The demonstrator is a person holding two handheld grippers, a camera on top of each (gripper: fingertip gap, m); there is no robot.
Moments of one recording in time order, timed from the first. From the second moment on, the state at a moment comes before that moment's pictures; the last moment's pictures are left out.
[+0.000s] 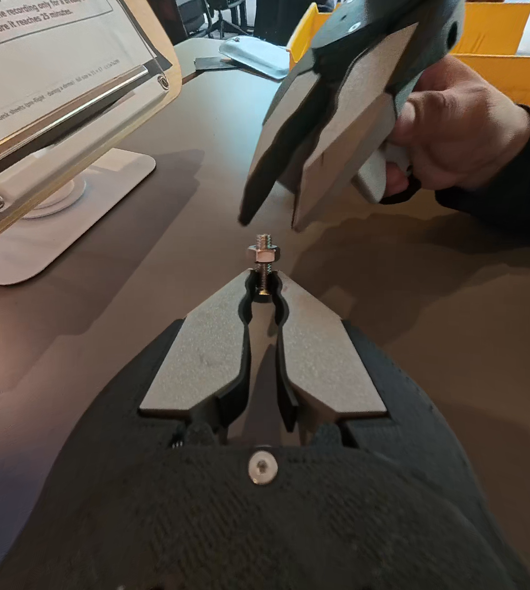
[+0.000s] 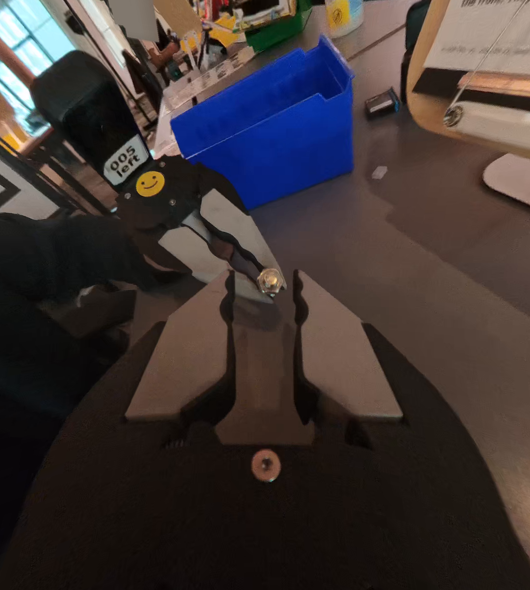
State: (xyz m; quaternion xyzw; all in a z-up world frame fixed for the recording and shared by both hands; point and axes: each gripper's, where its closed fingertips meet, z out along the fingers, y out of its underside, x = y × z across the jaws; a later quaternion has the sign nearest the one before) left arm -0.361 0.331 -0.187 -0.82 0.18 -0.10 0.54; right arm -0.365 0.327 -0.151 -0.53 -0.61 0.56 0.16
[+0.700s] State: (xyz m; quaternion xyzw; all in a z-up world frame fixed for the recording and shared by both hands) left arm -0.359 0.329 -0.183 -0.82 0.20 -0.06 0.54; right arm -0.371 0.317 -0.147 -0.53 -0.63 0.54 0.17
